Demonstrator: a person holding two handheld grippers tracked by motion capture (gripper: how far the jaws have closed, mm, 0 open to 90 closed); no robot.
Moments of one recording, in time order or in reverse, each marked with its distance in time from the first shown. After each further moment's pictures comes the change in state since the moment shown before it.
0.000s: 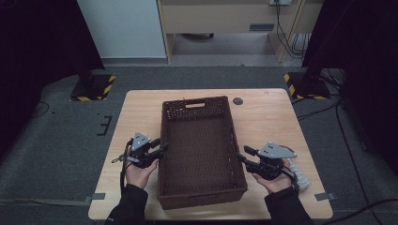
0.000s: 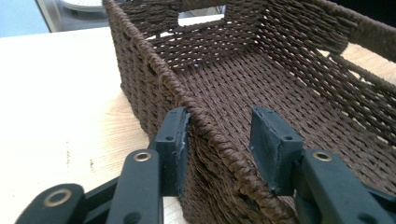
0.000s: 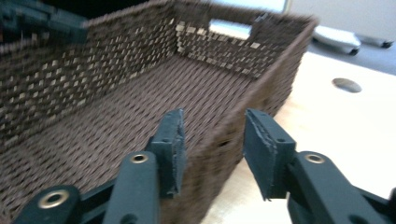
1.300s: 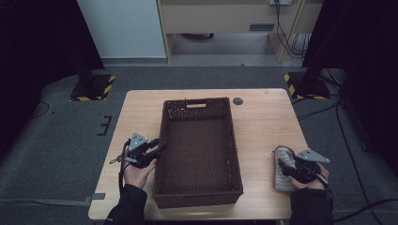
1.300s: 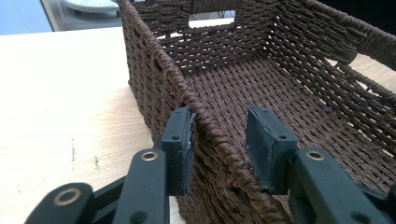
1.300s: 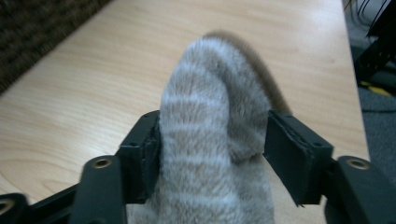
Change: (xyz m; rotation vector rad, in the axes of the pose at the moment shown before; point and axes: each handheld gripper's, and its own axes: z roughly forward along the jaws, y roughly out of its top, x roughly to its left) left arm 0.002 -0.002 -0.002 -0.004 0.003 -0.017; right arm -0.092 -0.076 -0.044 0.246 -0.378 0.121
